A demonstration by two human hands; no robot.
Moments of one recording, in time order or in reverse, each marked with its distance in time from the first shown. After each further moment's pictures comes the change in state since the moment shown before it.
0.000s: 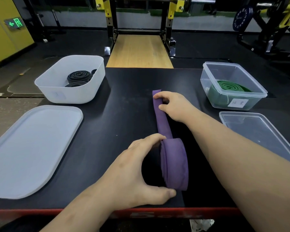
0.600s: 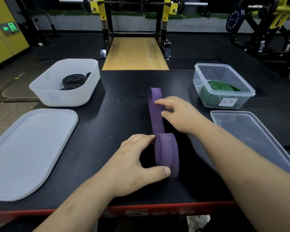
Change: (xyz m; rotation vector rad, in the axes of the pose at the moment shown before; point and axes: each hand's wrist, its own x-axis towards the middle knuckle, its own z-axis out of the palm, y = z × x) left_hand 0.022 -0.006 0.005 0.043 -0.057 -0.123; right_hand -0.058 -0.009 -0.025 -0.139 0.002 -0.049
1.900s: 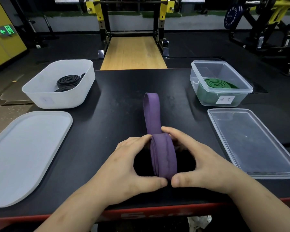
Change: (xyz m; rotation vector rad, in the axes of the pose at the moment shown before) left_hand -0.008 0.010 0.002 -0.011 0.034 0.080; right_hand -0.134 -0.001 -0.013 0.413 -0.272 -0.105
